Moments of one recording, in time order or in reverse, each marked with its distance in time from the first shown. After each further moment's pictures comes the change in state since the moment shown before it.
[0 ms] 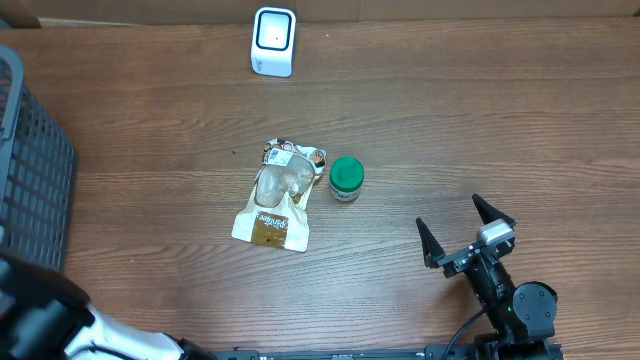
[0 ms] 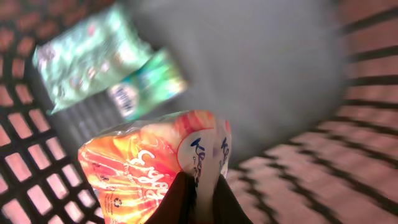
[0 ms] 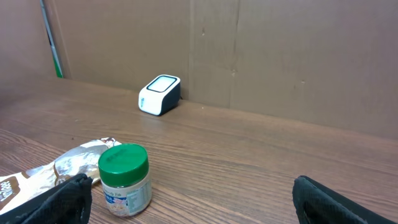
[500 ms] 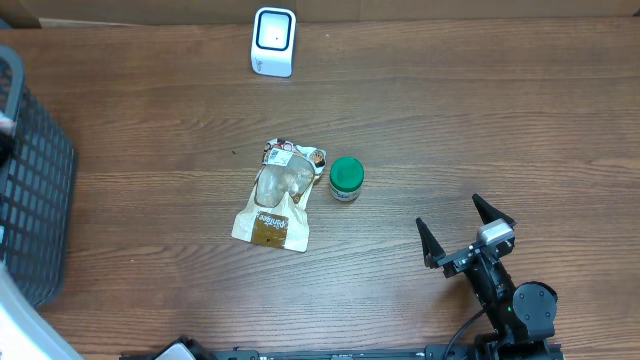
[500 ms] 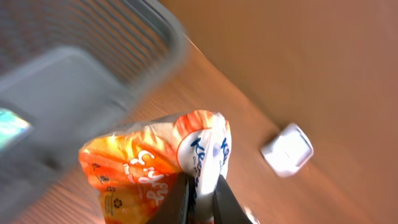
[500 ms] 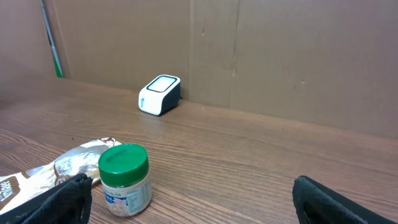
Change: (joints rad) left arm -0.282 -0.549 0.045 -0.050 0.290 -0.053; right arm 0.000 0.000 0.000 0.000 0.000 0.000
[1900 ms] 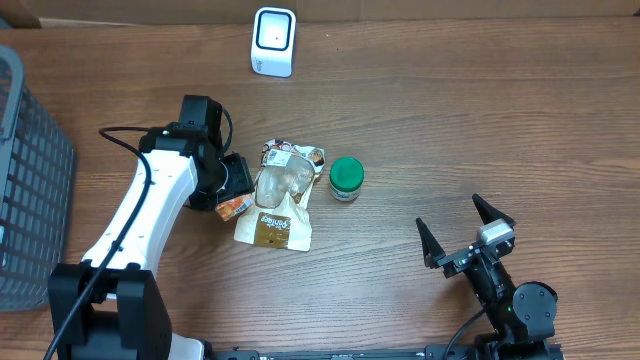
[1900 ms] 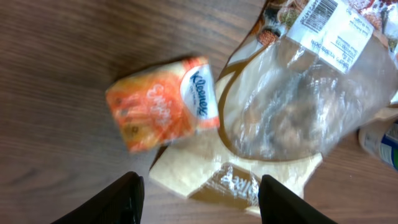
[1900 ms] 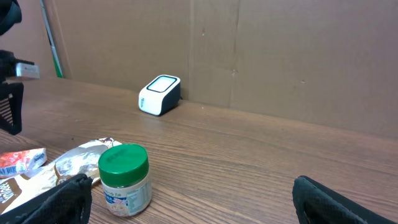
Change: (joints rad) left arm -0.753 0.304 -0.741 0.280 -0.166 -0.105; right arm 0.000 0.000 0.000 0.000 0.000 0.000
